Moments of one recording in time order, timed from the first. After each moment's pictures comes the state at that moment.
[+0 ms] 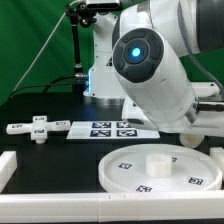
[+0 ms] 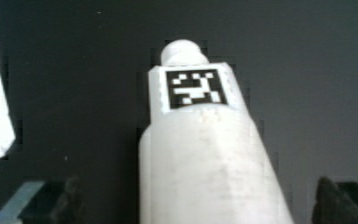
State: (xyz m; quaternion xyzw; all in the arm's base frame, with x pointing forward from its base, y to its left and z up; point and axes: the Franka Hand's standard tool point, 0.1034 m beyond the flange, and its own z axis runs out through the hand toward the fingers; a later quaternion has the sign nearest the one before) arm 0.447 0.122 0.018 -0.87 0.23 0.40 0.16
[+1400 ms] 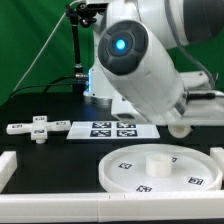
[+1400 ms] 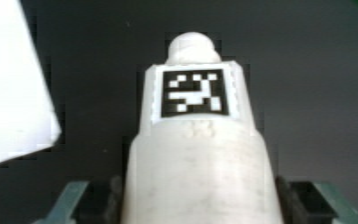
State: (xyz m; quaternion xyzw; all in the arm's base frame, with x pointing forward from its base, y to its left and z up) arm 0.458 0.098 0.051 -0.87 0.19 0.41 0.18
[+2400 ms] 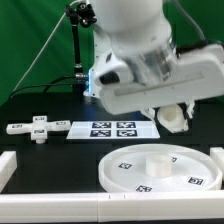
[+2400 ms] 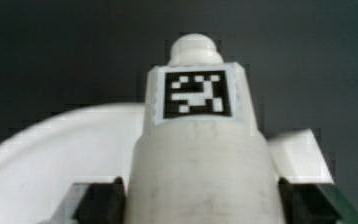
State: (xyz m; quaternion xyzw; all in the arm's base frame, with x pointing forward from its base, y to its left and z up) arm 0.516 0.067 0.081 -0.95 0.16 0.20 0.17
